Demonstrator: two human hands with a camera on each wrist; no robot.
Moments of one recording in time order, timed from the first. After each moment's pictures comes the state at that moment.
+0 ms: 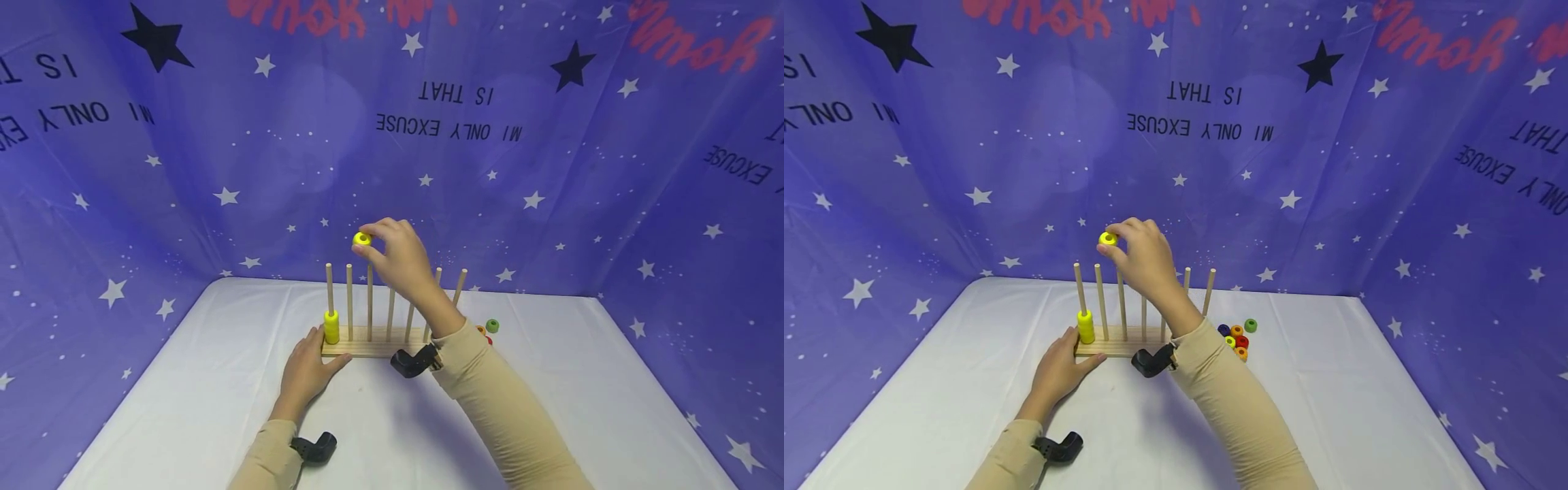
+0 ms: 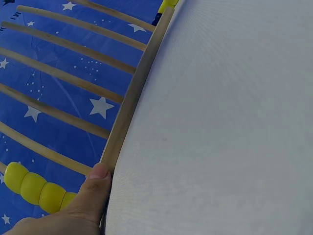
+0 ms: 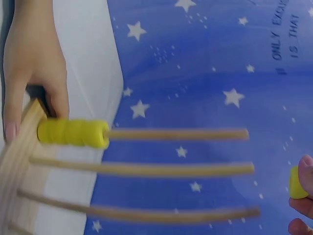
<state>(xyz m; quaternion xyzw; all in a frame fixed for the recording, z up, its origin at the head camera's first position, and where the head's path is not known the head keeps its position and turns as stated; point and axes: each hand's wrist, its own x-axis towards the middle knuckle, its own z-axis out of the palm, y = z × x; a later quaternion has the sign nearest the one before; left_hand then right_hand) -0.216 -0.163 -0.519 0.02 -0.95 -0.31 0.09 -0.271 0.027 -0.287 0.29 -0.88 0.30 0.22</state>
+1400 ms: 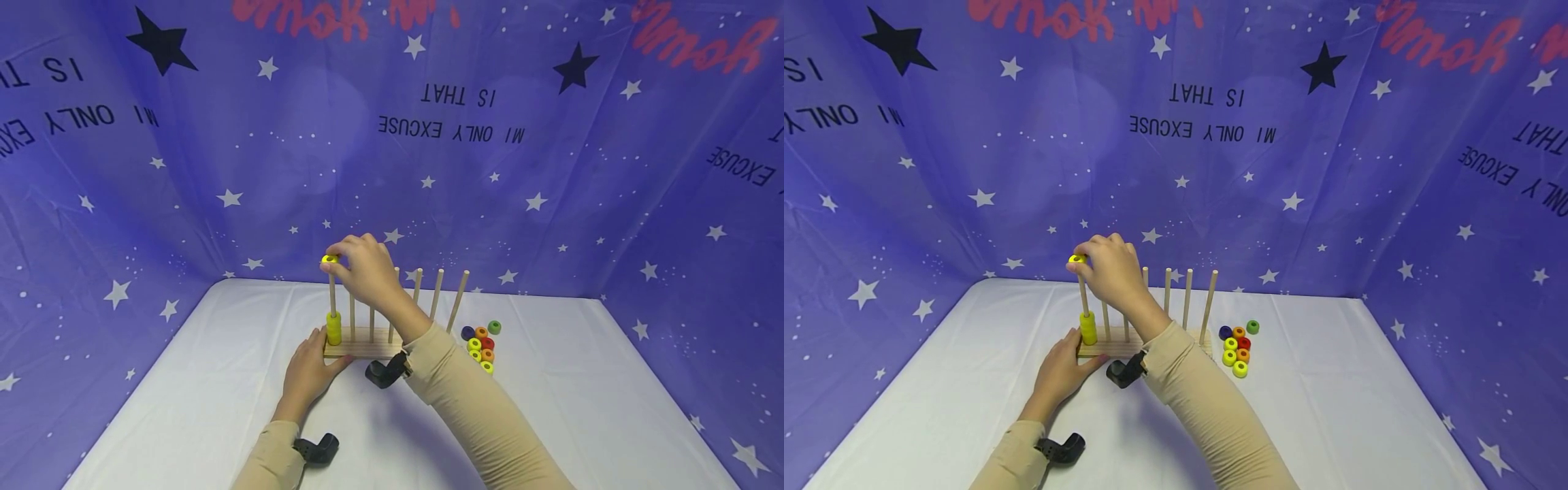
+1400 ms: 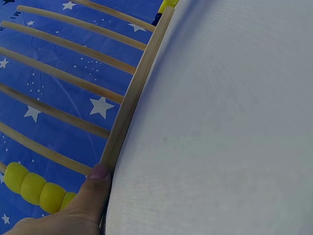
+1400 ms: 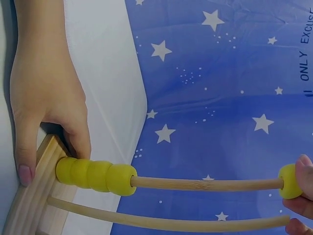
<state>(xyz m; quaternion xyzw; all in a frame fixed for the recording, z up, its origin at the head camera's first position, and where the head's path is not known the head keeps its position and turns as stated) -0.217 -0.165 -0.520 0.01 -0.95 -0.31 0.08 -0.269 -0.022 -0.304 0.32 -0.90 0.22 0.18</state>
